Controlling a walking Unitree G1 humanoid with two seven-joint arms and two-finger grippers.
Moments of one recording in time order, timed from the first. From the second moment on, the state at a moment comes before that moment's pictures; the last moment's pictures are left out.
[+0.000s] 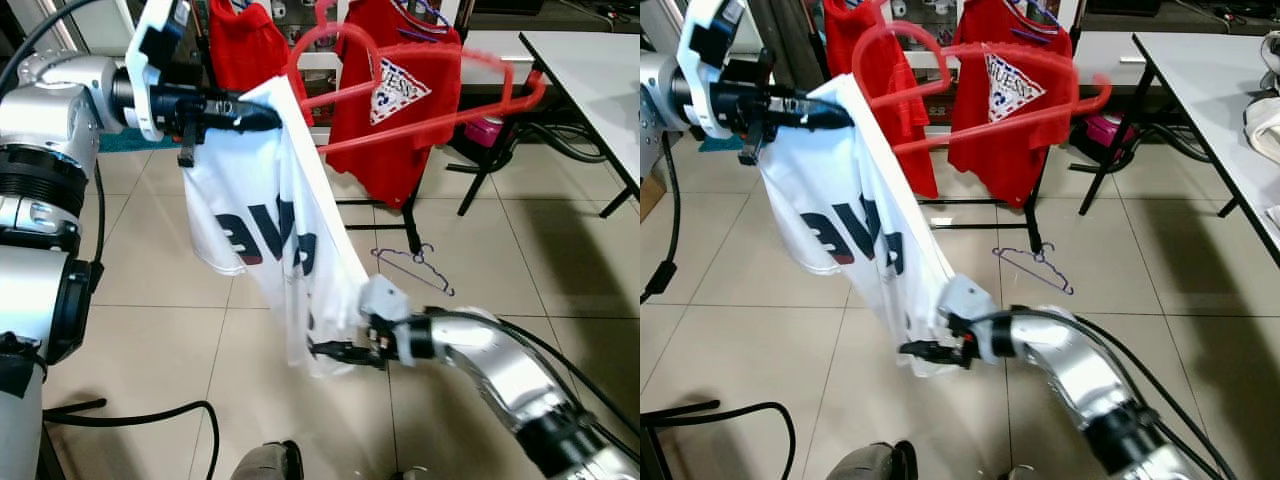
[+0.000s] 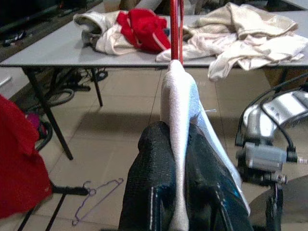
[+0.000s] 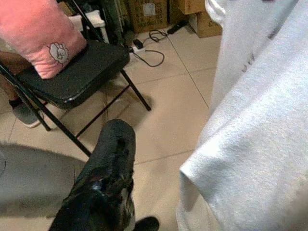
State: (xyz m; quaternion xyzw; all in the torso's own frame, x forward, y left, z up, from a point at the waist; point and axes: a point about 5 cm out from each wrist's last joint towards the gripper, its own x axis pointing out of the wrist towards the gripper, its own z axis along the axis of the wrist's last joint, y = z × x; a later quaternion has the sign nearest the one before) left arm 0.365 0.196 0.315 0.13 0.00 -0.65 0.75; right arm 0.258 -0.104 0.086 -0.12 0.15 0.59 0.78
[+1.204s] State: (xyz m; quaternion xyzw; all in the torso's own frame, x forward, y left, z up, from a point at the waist) left arm 0.351 0.213 0.287 0.15 0.04 -0.65 0.74; right arm 0.273 -0.192 0.087 -0.18 0.19 0.48 0.84
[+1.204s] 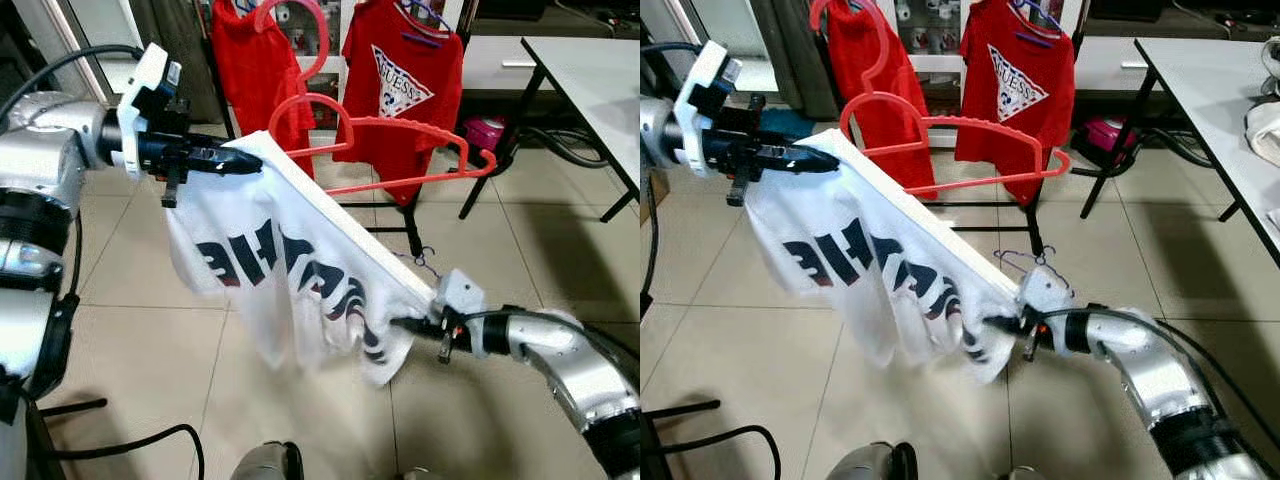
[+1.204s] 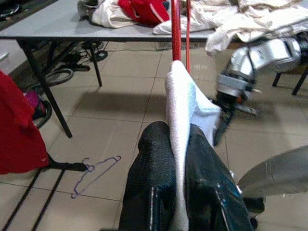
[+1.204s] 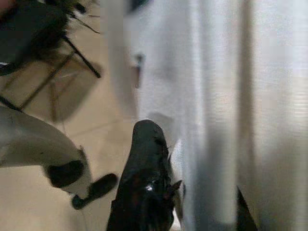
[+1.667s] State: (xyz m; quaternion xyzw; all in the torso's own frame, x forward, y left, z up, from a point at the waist) left arm 0.321 0.220 0.263 0.14 0.07 -0.68 0.72; right arm 0.307 -0.235 0.112 -0.26 0.16 0.35 0.88
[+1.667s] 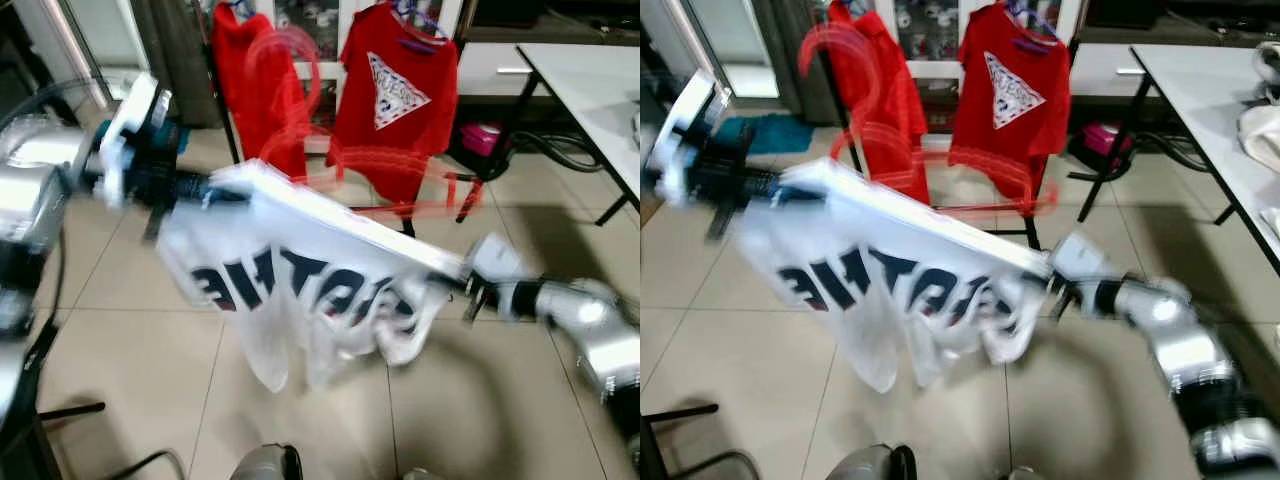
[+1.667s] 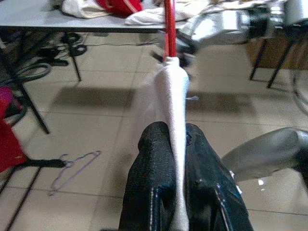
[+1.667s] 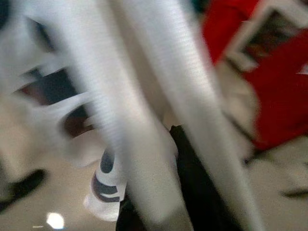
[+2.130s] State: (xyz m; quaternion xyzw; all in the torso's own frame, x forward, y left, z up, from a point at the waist) left arm 0.296 0.217 0.227 0.14 0.13 -0.70 0.69; right arm 0.327 -0.250 0.131 -0.29 0.15 0.31 0.89
